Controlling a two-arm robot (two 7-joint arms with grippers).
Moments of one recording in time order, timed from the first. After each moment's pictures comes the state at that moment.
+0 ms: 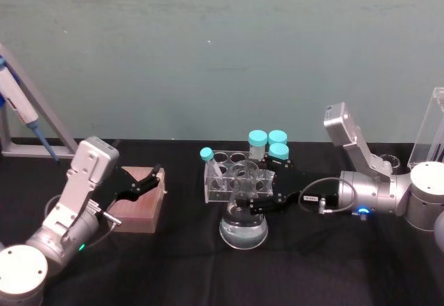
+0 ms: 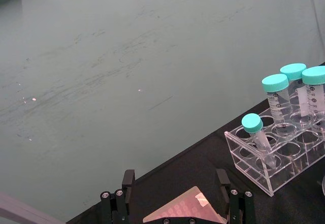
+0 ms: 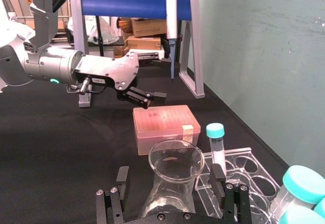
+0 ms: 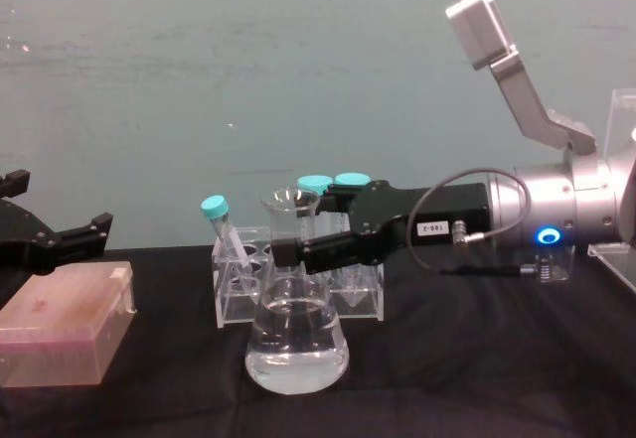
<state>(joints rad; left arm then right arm) -0.20 0.60 0.45 -1.41 -0.25 -0.12 0.03 0.89 0.10 -0.59 -0.44 0.38 -0.35 1.15</state>
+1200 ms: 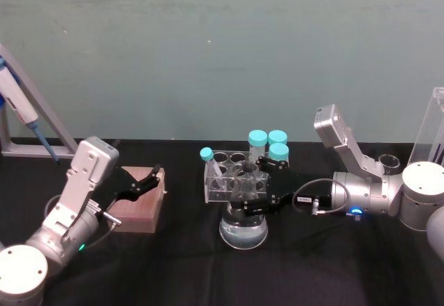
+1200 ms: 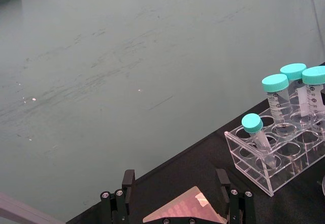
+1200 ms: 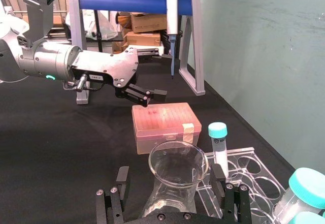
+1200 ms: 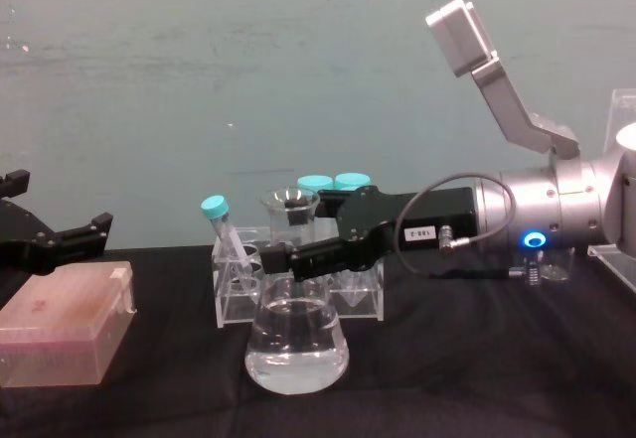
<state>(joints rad) -0.20 0.60 0.45 -1.41 -0.25 -0.12 0.03 0.90 0.07 -0.58 -0.41 0.33 -0.36 1.13</state>
